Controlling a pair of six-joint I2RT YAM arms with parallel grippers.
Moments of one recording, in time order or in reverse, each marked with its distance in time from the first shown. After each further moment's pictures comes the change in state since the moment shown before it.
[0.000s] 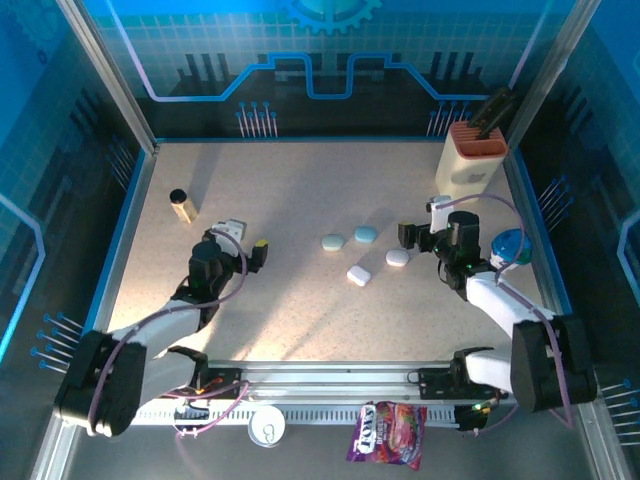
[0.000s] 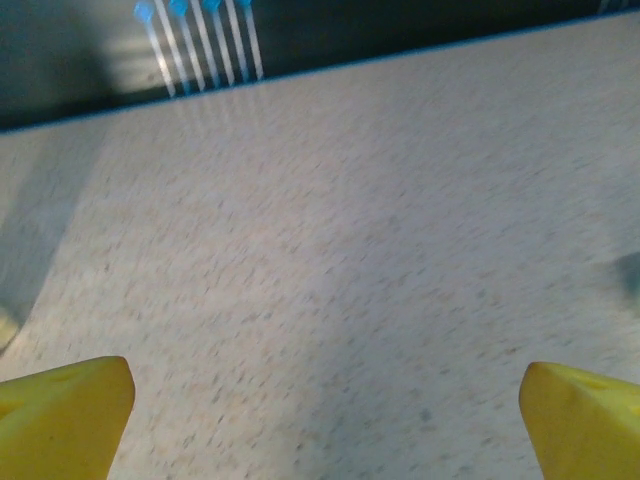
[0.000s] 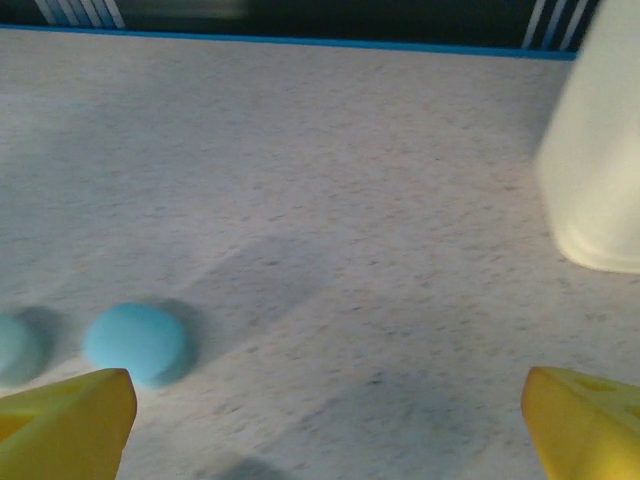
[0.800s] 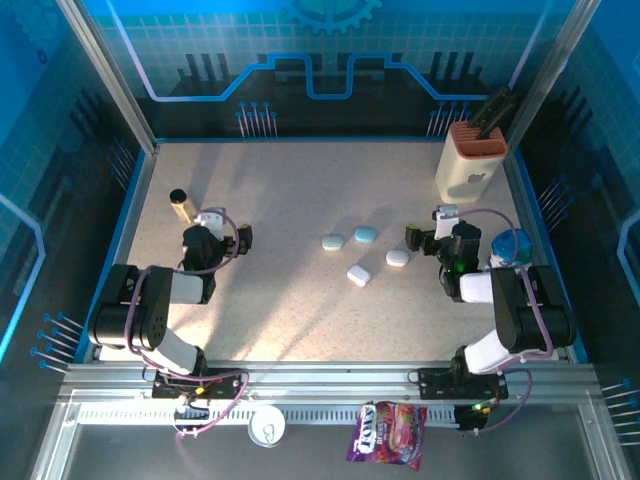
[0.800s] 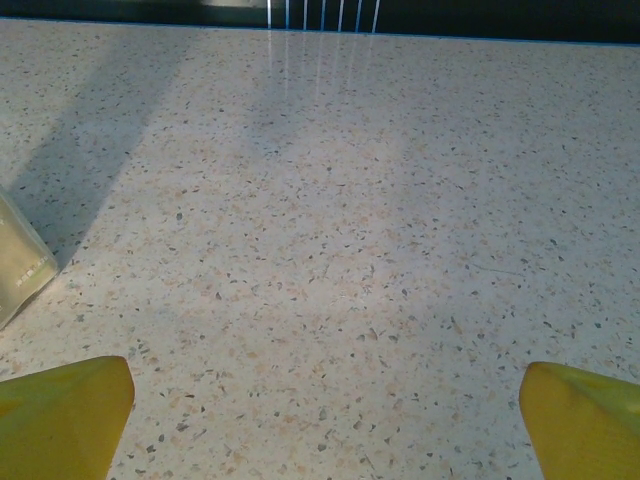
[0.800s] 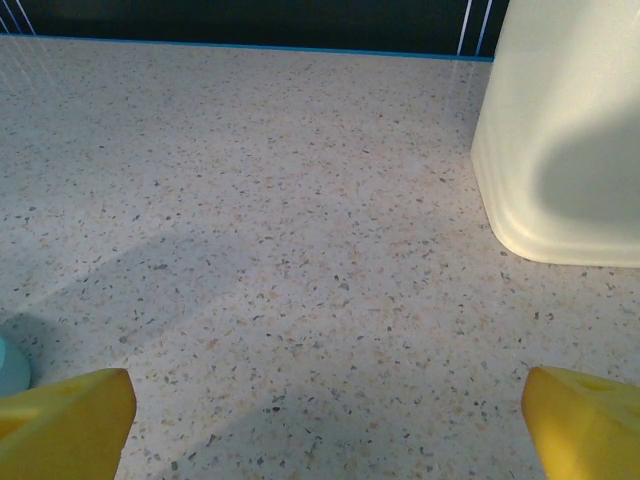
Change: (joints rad) left arm 0.206 0.406 0.108 0.264 0.092 -0.117; right arm -0.082 0.293 -0.119 0.500 -0.008 -0.040
